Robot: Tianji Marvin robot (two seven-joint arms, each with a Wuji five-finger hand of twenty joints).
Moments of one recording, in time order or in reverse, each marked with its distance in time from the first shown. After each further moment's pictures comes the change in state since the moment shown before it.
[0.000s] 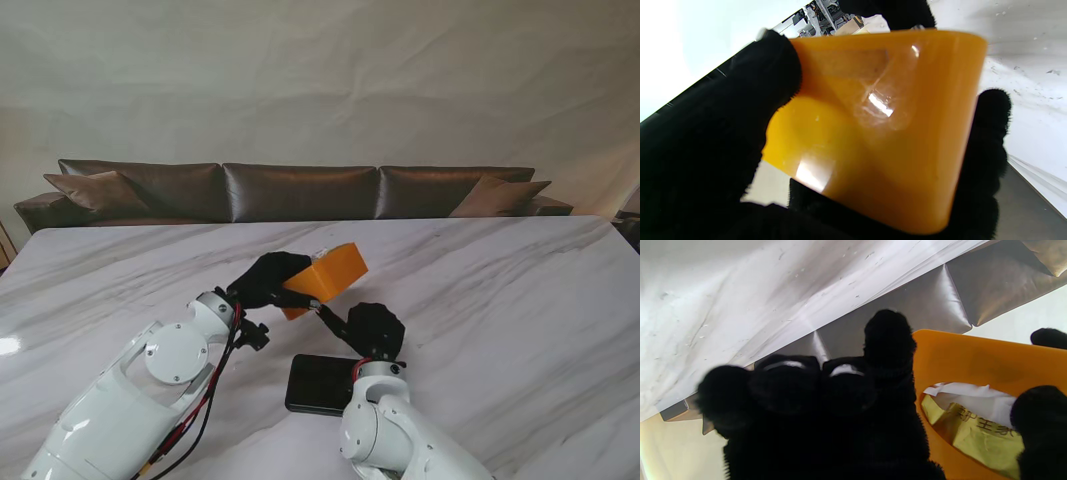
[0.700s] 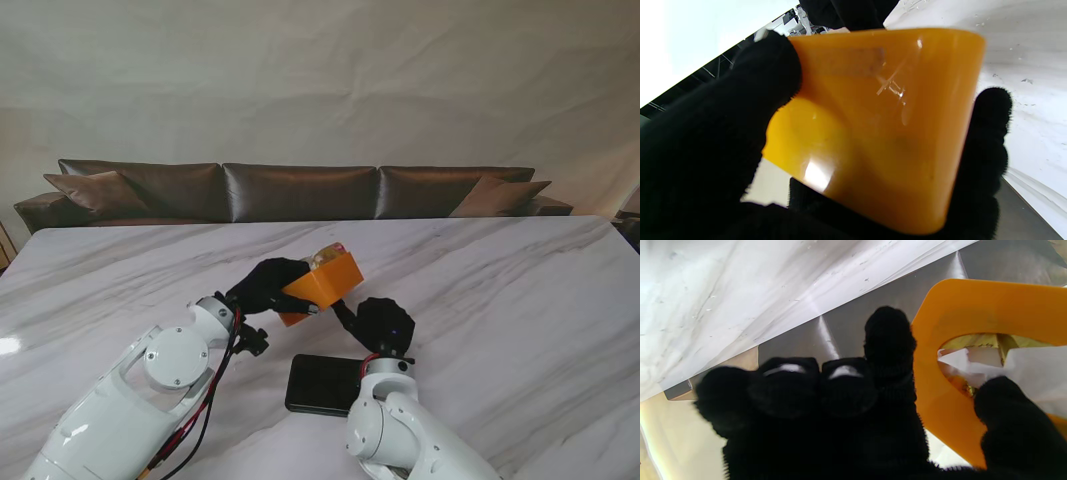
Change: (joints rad) left arm 0.020 0.003 -0.004 -0.014 0.009 0.049 0.000; right arm -0.017 0.012 0.034 -0.031 -0.059 0.024 0.009; left_hand 0.000 0.001 0.000 0.000 0.000 0.000 0.008 0.004 0.002 0.002 0.024 0.008 0.003 0.000 0.038 0.001 0.016 0.000 0.000 -0.015; right_hand 0.252 0.086 -0.132 0.070 0.002 -0.003 -0.044 -0.048 0.000 0.006 -0.004 -0.008 -0.006 0.009 0.021 0.009 0.001 0.012 0.001 0.000
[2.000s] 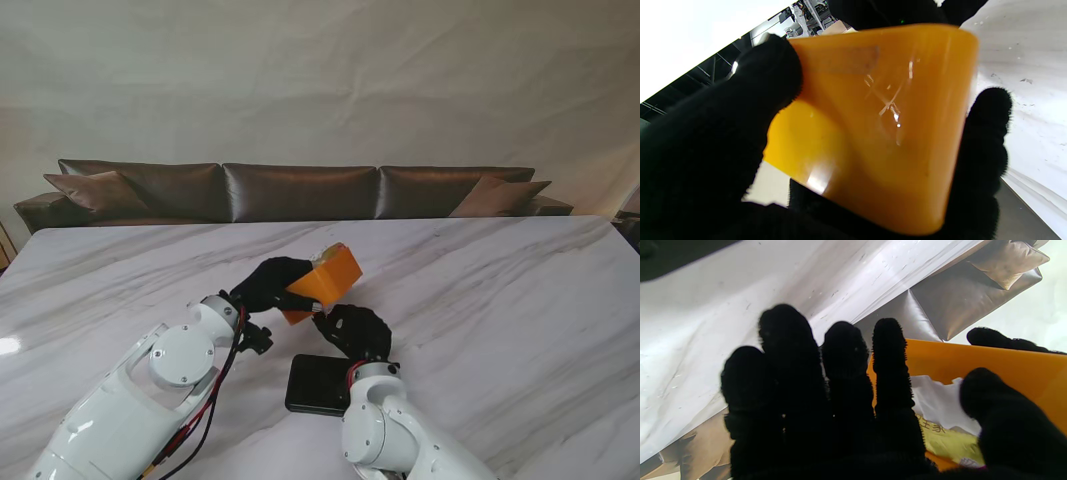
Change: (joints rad) left arm -0.023 -0.005 0.028 0.019 -0.001 0.017 0.022; right arm 0.010 0.009 -0.041 -0.003 0.138 -0.132 0.089; left_hand 0.000 0.020 0.000 0.000 0.000 0.000 0.014 0.021 0.001 0.000 0.016 0.016 0.002 0.000 0.020 0.001 0.001 0.000 0.000 -0.001; right_hand 0.012 -0.037 0.140 0.128 -0.348 -0.060 -0.326 0.037 -0.148 -0.005 -0.331 -0.006 -0.045 -0.006 -0.365 -0.121 -0.230 -0.040 -0.099 0.025
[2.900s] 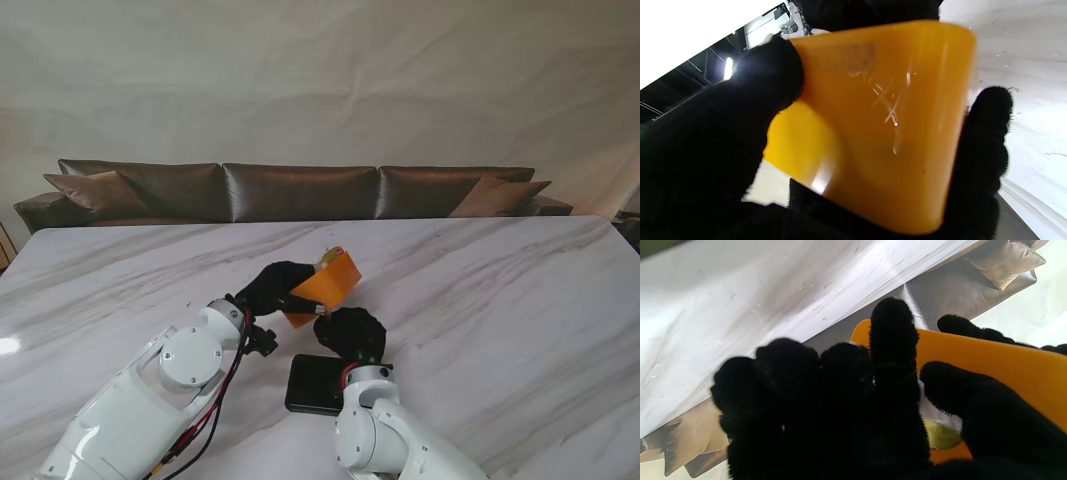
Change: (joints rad) left arm -0.023 -0.019 0.032 0.067 -0.010 -0.009 0.032; right arm 0.022 -0.019 -0.036 0.054 -0.043 -0.012 -0.067; left_hand 0.000 0.000 0.000 0.050 0.001 0.000 0.019 0.003 0.011 0.007 0.007 0.009 0.009 0.000 0.011 0.002 0.008 0.000 0.000 -0.015; right_hand 0.111 -0.104 0.182 0.405 0.322 0.013 0.283 -0.170 0.147 -0.008 0.170 0.000 0.022 -0.002 0.243 0.074 0.102 0.013 0.059 0.035
